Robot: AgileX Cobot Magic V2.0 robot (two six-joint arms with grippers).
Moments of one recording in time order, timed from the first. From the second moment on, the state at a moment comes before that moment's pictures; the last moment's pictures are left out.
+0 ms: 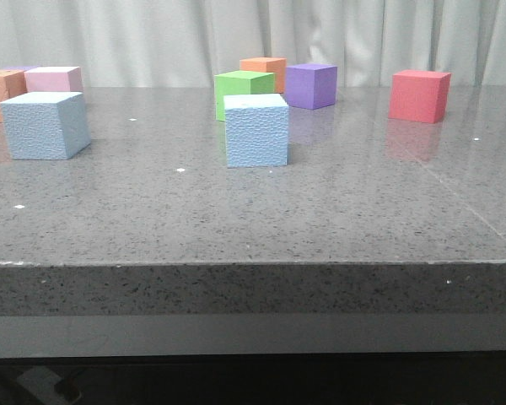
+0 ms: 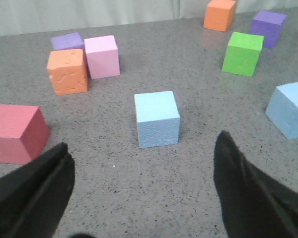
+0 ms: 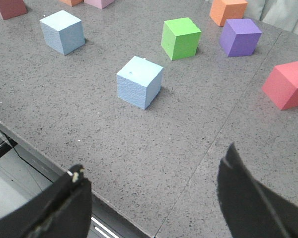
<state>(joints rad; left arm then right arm) -0.23 0.72 -0.76 0.06 0.52 -0.03 0.43 0.65 -0.93 0.14 0.80 -0.17</state>
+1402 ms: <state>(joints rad) -0.25 1.74 -1.48 0.18 0.73 -0.24 0.43 0.65 -0.93 0.14 0.80 -0.17</state>
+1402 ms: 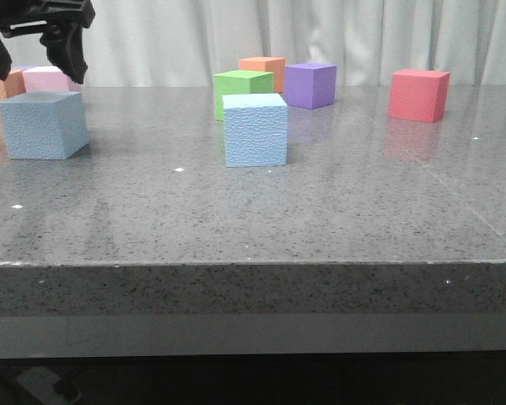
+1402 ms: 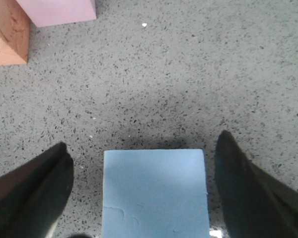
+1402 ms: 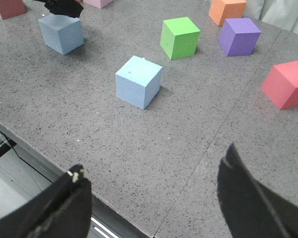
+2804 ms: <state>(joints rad) -0.24 1.84 -1.49 0.14 0.78 -0.25 0.43 0.65 -0.93 0.14 0.80 -0.17</state>
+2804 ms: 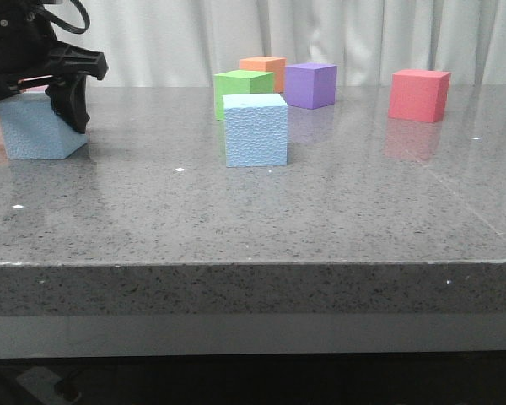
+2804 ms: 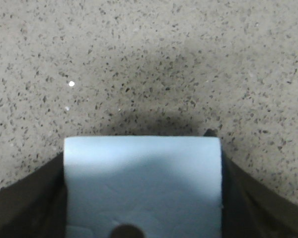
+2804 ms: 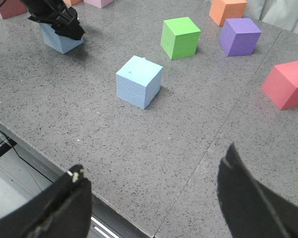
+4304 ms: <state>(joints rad) -0.57 1.95 -1.88 -0.29 0.95 1.08 0.43 0.65 -0.93 0.14 0.80 -0.17</state>
